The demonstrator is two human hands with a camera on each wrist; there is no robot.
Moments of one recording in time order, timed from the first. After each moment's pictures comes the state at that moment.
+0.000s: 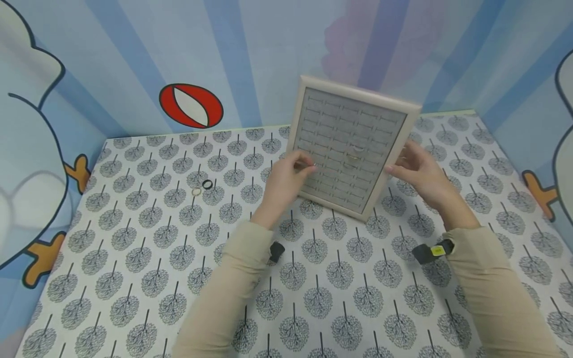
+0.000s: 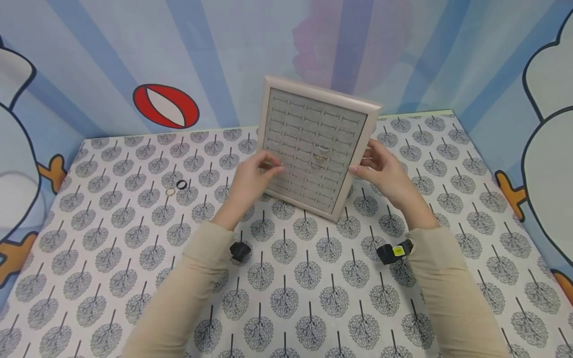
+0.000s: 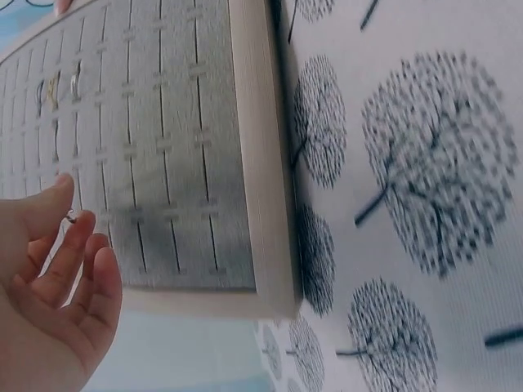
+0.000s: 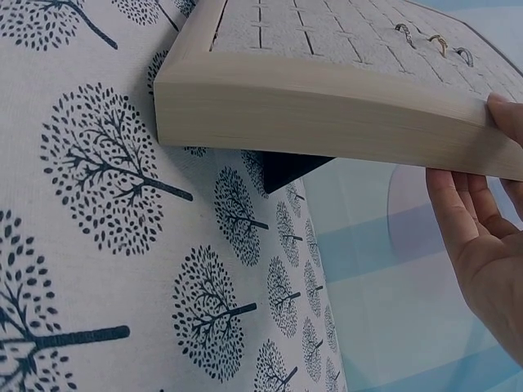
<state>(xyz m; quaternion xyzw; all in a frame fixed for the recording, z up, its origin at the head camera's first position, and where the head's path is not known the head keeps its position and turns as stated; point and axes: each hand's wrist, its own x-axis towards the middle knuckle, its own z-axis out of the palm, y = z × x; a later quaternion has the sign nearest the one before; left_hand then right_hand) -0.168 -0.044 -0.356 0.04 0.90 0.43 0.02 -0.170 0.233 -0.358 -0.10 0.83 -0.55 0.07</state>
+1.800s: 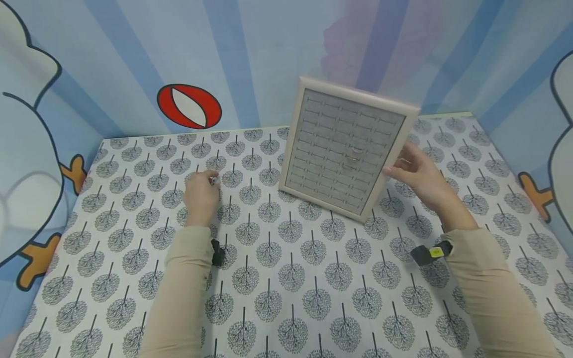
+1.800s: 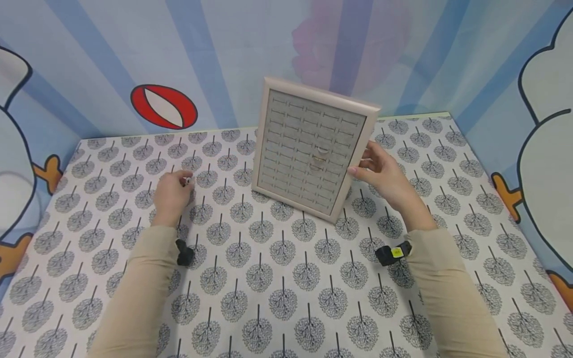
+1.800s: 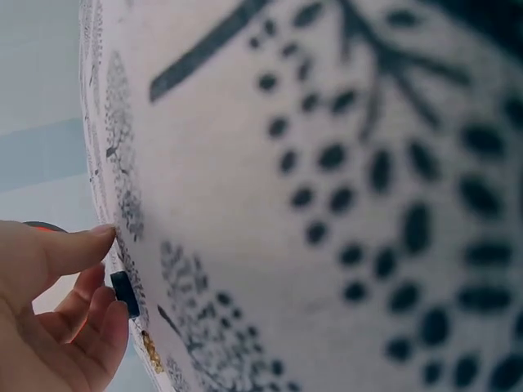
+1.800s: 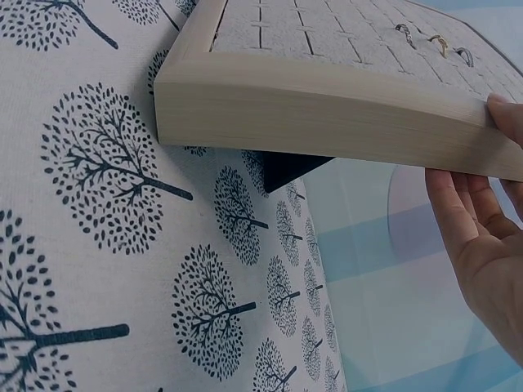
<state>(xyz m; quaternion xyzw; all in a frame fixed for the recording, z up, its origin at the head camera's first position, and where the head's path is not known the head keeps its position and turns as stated) -0.172 -0.186 -0.406 -0.17 0.95 0.25 -0.02 -0.169 0.233 -0.357 -0.08 0.83 -0.55 0.08</state>
